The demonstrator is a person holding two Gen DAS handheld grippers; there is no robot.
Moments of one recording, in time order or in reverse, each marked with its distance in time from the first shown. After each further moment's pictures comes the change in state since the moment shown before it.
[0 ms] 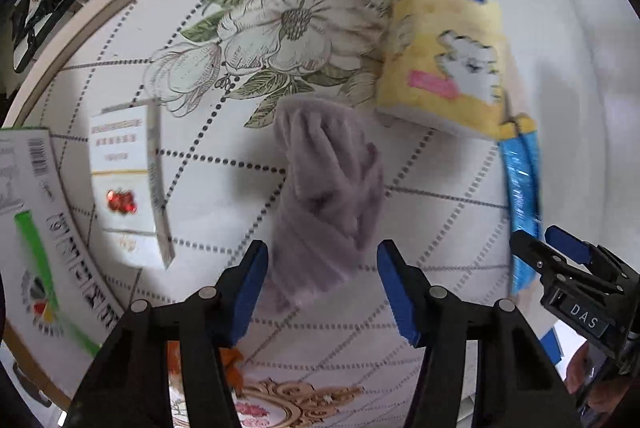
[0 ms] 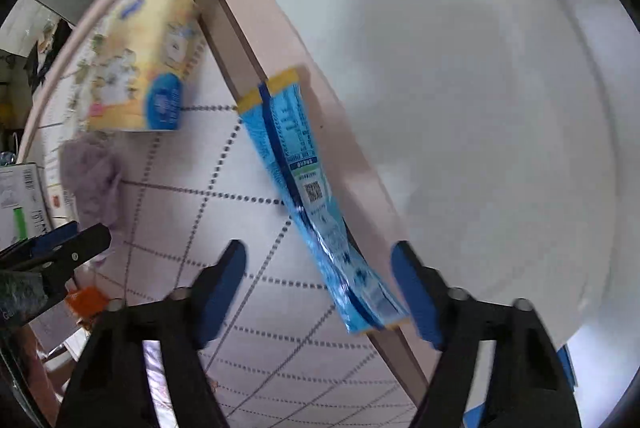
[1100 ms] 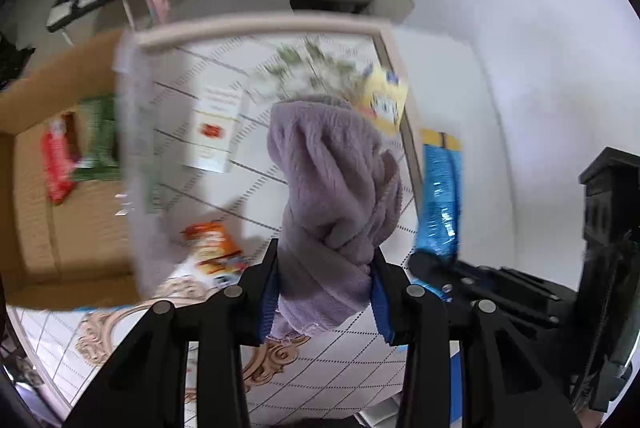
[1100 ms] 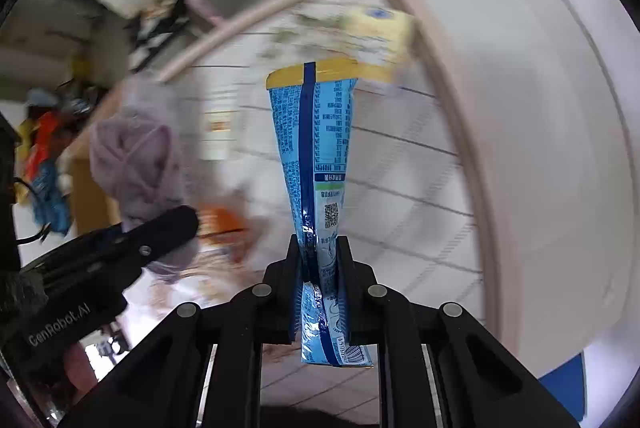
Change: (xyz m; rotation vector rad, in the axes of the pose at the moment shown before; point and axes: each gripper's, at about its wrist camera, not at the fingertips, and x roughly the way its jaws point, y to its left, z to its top) left arm -0.156 0.066 -0.173 -0.157 -0.346 -0.221; right arm -0.126 0.126 -0.118 -0.275 -0.170 0.253
